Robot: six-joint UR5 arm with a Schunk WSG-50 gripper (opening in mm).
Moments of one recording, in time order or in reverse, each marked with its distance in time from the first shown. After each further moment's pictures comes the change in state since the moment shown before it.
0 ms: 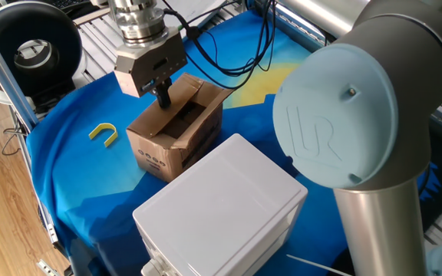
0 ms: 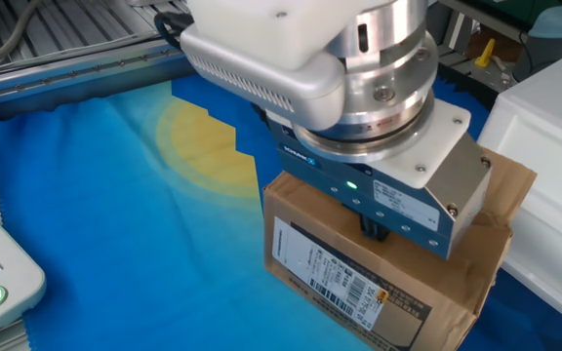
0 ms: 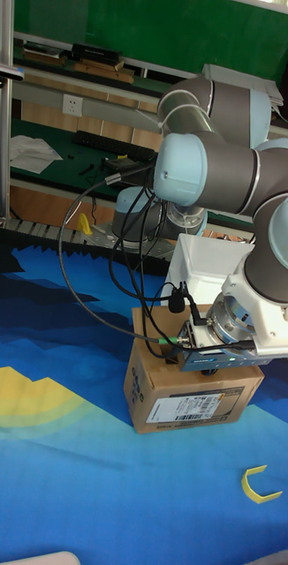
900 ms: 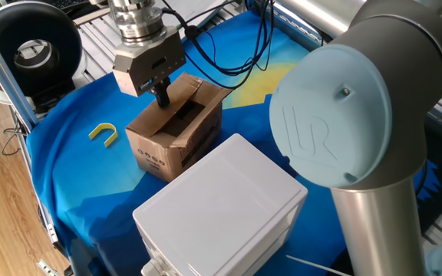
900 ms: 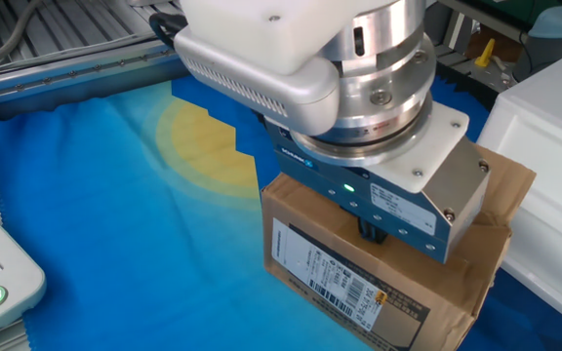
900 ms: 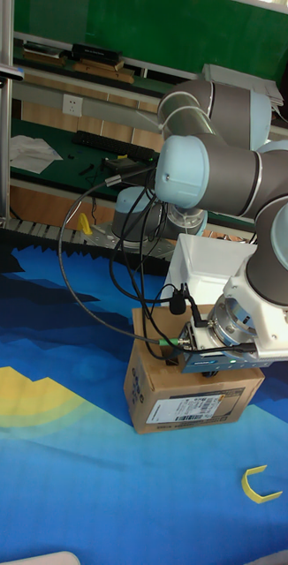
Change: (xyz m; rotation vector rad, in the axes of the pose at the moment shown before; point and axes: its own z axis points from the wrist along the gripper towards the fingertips) arm -0.004 -0.001 0.001 0.005 0.000 0.007
